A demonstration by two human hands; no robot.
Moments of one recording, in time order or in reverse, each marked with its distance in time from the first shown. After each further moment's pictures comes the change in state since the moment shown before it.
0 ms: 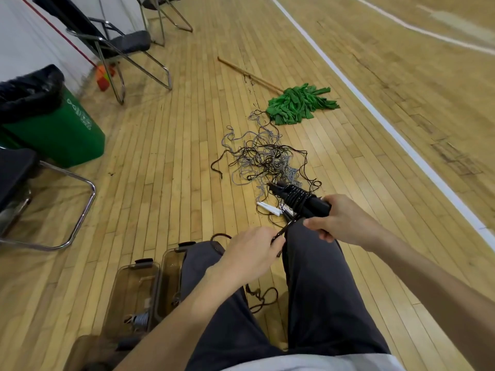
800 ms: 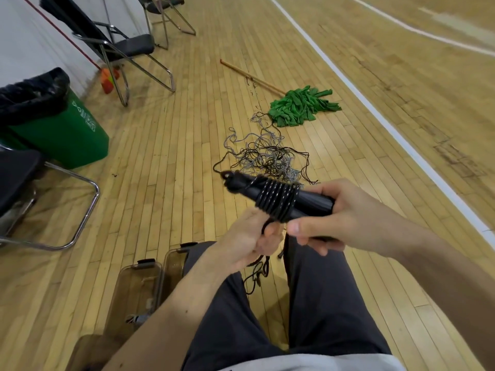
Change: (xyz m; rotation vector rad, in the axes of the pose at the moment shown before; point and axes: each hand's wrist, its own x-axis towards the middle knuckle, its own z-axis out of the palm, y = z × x) left_hand -0.002 0.004 -0.027 -1.099 -0.105 -0.092; right_hand -0.066 -0.074 -0.015 0.264 -0.330 -0.390
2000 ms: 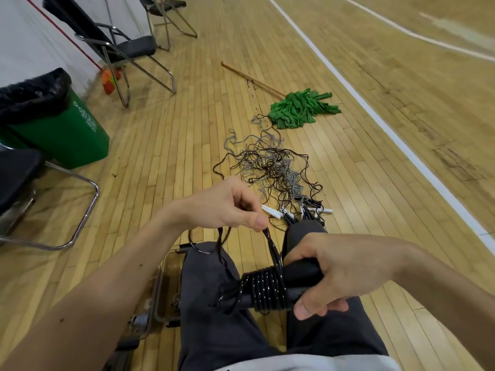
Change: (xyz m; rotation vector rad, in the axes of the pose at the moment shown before) left_hand -0.007 0.071 -0.045 0.537 -0.446 0.246; right_hand -0.010 -0.001 0.016 -0.253 -0.550 0.268
